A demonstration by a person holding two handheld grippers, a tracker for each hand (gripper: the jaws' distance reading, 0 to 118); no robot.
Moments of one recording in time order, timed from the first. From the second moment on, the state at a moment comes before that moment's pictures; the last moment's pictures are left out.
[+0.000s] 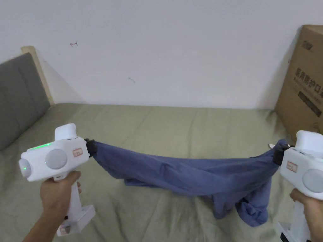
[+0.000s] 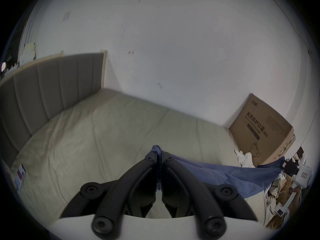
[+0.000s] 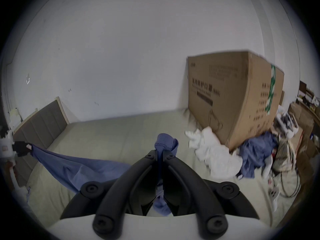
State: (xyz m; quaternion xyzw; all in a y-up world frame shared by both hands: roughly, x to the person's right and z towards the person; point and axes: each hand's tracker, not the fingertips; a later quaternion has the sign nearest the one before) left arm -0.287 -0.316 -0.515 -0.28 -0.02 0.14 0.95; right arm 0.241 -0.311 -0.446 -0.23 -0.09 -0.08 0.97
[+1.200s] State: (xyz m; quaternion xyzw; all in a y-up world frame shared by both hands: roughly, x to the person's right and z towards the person) left arm -0.356 -0.472 -0.219 -0.45 0.07 0.12 0.88; right arm 0.226 -0.472 -0.148 -0.43 -0.13 -0.13 0.88
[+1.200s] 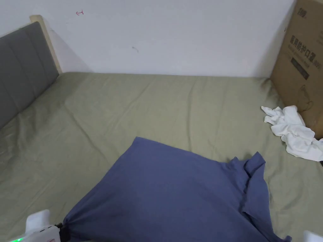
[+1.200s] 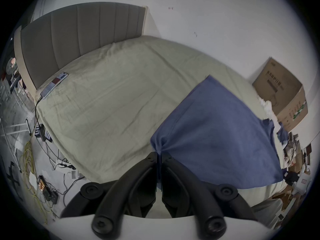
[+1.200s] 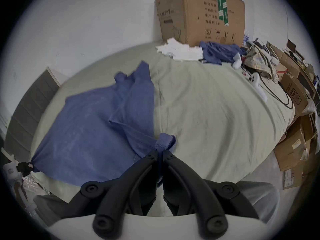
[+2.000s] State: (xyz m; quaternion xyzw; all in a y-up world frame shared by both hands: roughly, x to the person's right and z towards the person) left arm -0.287 -0.327 -0.248 -0.31 -0.03 0.08 0.95; right arm 0.212 -0.313 -0.165 -0.23 -0.08 -0.06 0.97
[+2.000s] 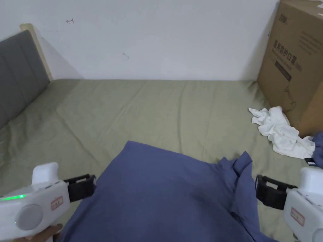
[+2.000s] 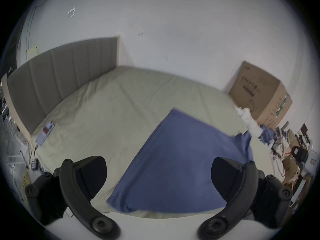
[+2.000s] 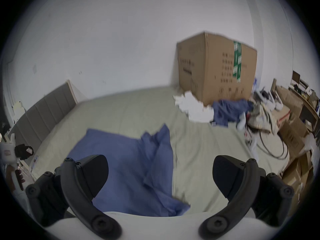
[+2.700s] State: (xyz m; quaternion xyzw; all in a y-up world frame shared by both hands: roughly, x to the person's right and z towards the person) left arm -0.208 -0.293 -0.258 -0.16 -0.09 0.06 0.98; right arm 0.173 -0.268 -0.164 -0.12 -0.10 0.00 0.99
